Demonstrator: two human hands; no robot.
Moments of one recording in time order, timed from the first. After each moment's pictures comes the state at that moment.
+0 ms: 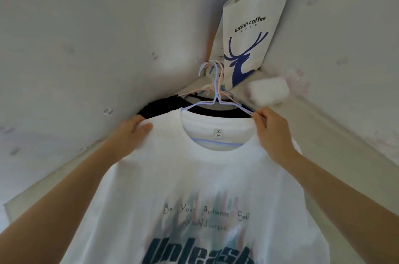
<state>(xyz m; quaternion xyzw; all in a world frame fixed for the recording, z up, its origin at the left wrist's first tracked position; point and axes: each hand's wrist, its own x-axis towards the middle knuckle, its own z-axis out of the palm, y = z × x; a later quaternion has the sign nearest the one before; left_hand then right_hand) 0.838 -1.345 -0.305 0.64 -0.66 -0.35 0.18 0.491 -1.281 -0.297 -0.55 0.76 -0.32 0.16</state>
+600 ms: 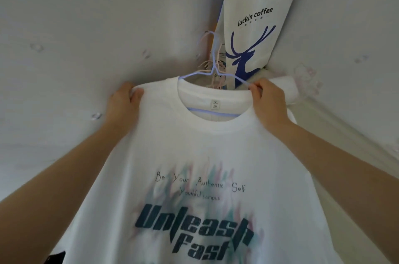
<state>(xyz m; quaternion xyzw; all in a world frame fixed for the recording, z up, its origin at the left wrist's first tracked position) 0.806 -1.418 -0.302 0.68 -0.66 -0.15 0.28 0.477 -1.378 -0.304 -0.57 0.73 -0.35 0.11</state>
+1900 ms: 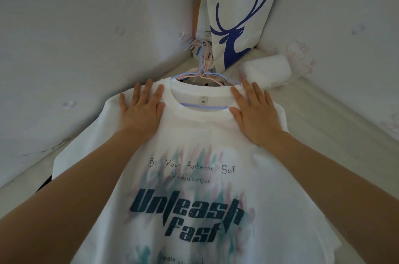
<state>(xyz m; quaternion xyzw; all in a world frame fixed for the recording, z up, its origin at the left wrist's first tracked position) 0.759 -1.400 -0.394 0.62 -0.78 -0.03 -0.01 0.464 -1.328 -0.372 -0.70 0.71 0.02 0.01</state>
